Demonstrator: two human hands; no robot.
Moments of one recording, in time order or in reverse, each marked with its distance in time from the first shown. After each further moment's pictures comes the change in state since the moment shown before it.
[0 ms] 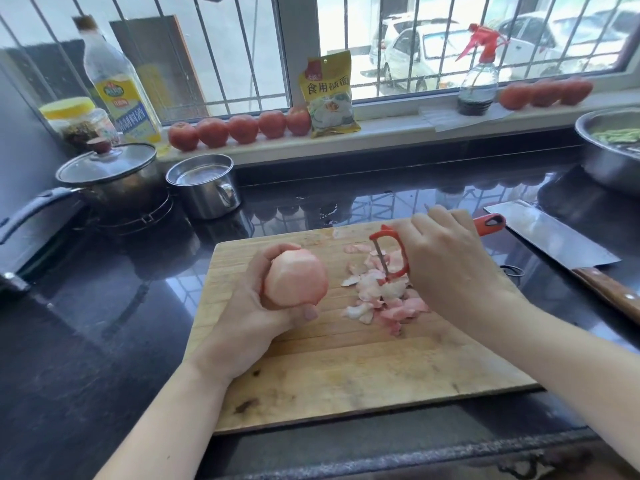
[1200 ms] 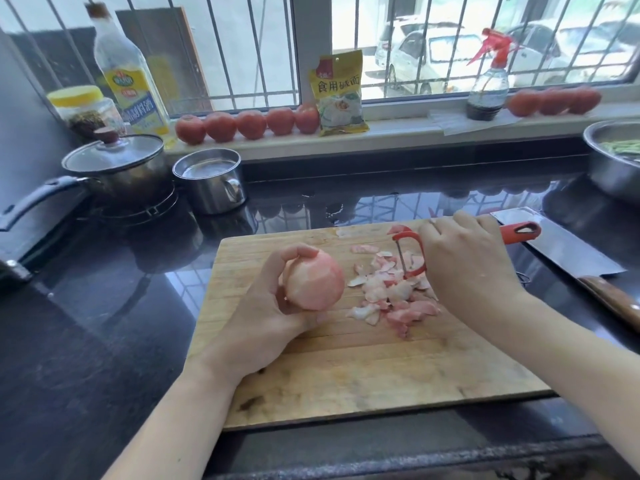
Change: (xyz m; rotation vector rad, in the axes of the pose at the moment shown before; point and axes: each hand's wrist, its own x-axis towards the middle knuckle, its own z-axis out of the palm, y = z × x) left_hand -0.003 0.002 0.004 0.102 -0.069 -0.003; right_hand 0.001 0.006 -0.002 -0.160 -0.142 0.077
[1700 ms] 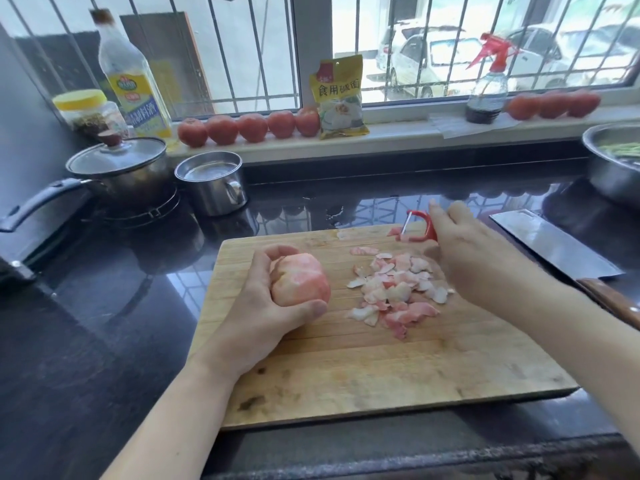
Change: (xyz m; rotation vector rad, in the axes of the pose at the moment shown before) left_hand 0.000 0.001 -0.003 0.000 0.115 -0.091; right_hand 0.005 0.022 -0.010 0.465 -0.205 0.038
